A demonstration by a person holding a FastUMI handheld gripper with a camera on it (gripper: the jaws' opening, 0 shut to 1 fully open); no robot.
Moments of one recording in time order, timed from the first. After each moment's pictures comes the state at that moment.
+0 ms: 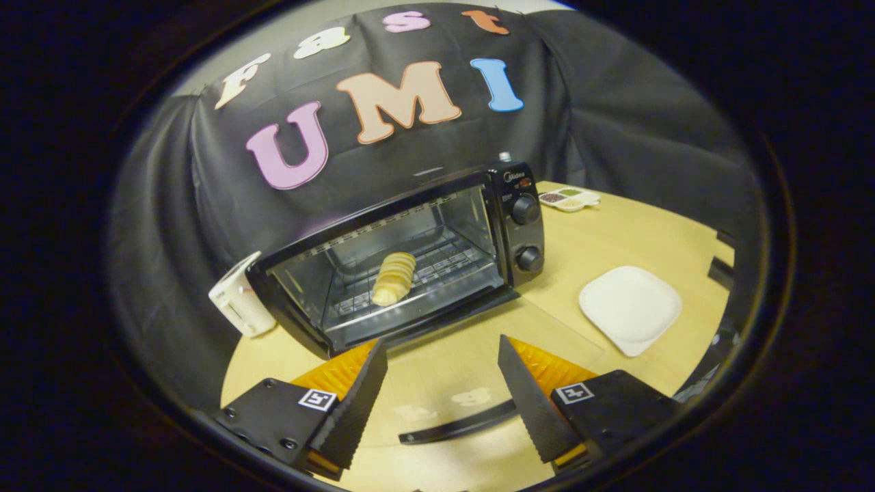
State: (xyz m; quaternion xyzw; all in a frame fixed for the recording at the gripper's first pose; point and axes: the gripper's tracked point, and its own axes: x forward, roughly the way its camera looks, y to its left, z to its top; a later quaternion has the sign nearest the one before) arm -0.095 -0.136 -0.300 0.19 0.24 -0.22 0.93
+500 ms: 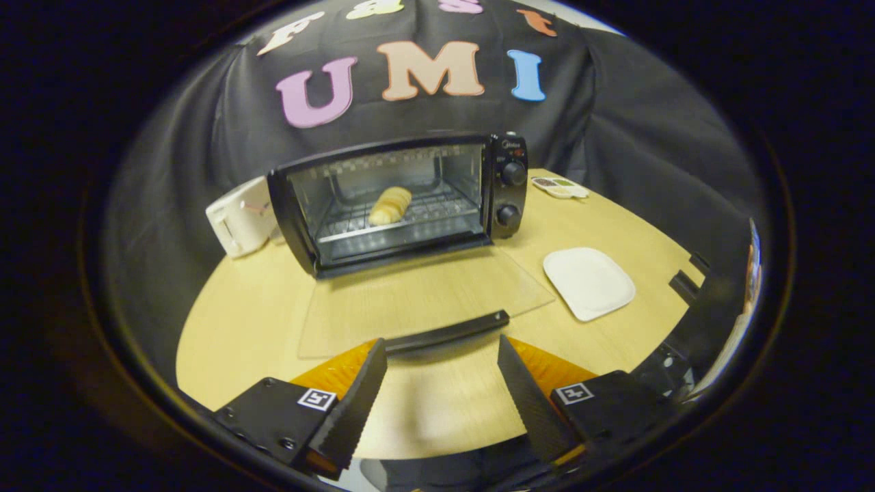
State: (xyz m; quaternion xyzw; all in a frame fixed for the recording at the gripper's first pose) arm -0.175 -0.116 -0.347 0.09 0.36 -0.20 0.91
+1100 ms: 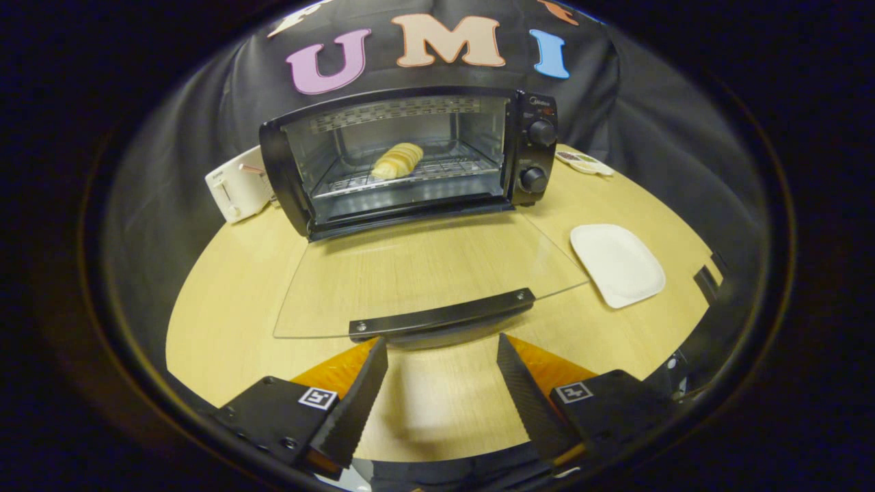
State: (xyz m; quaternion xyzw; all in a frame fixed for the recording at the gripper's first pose) arm -0.159 -0.108 -0.377 0.11 0.39 -0.15 0.90
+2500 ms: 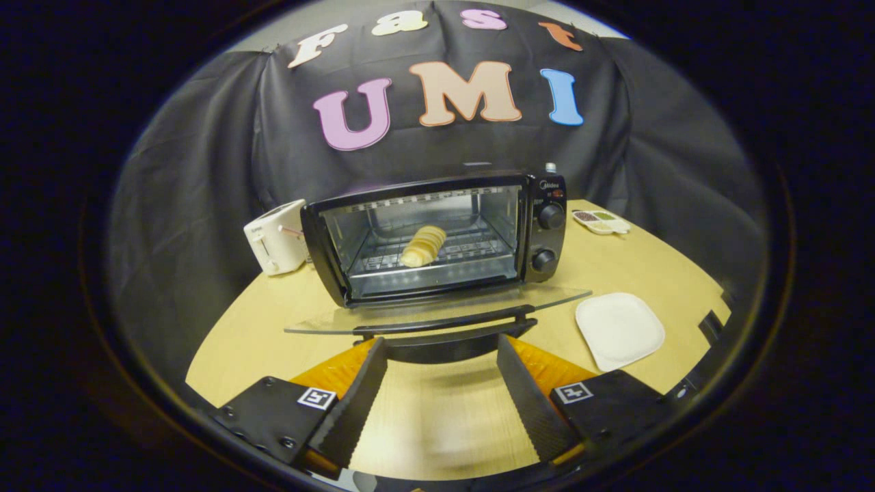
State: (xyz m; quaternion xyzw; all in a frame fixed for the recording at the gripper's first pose) arm -0.117 -0.121 -0.293 0.11 0.25 -0.10 0.96
